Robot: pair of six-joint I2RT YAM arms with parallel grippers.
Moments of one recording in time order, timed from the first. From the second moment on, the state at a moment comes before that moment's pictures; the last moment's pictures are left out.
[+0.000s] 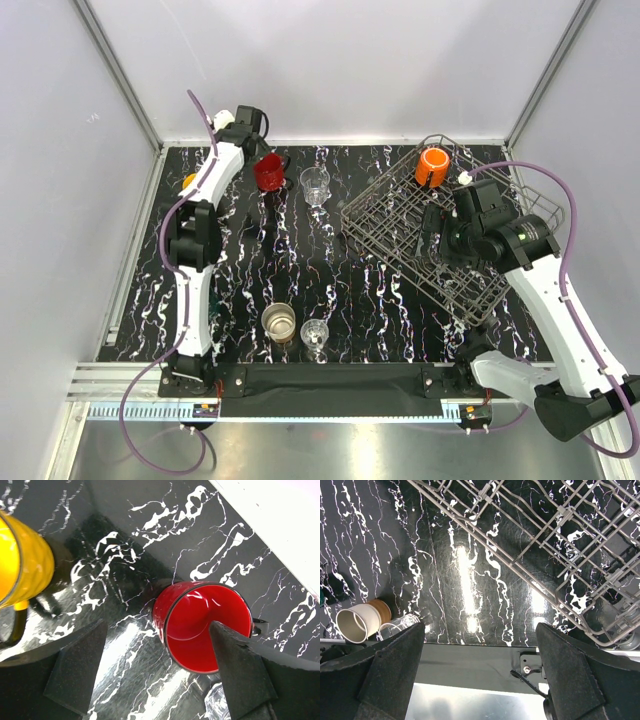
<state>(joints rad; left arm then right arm) -0.20 2.30 2.15 -0.77 -0.44 -0.85 0.39 1.08 1.35 -1.23 0.05 0.55</state>
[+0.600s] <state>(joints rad) -0.20 2.40 2.15 -0.73 -0.39 -0.82 0.39 1.08 1.35 -1.23 0.06 0.57</state>
